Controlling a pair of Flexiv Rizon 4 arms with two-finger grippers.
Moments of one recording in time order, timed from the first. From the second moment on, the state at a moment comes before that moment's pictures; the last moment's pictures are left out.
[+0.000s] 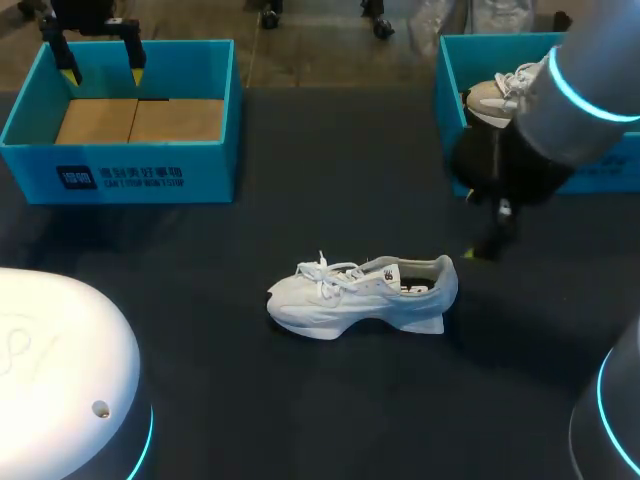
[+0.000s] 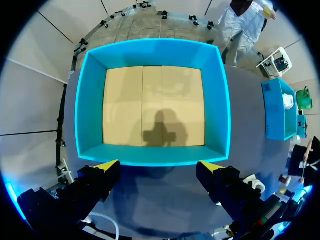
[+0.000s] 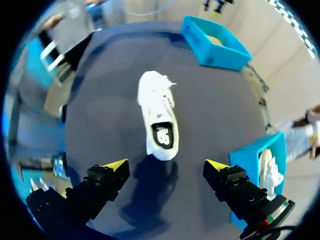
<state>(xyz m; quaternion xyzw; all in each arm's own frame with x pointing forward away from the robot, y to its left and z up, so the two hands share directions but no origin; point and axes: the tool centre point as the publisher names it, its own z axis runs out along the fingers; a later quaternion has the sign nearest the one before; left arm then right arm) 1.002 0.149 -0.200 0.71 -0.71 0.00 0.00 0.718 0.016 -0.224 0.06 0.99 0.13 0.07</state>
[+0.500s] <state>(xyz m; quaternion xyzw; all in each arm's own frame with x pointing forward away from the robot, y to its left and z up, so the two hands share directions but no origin) 1.002 0.149 -0.200 0.71 -0.71 0.00 0.00 0.718 0.000 -0.231 -0.01 0.98 0.18 0.04</state>
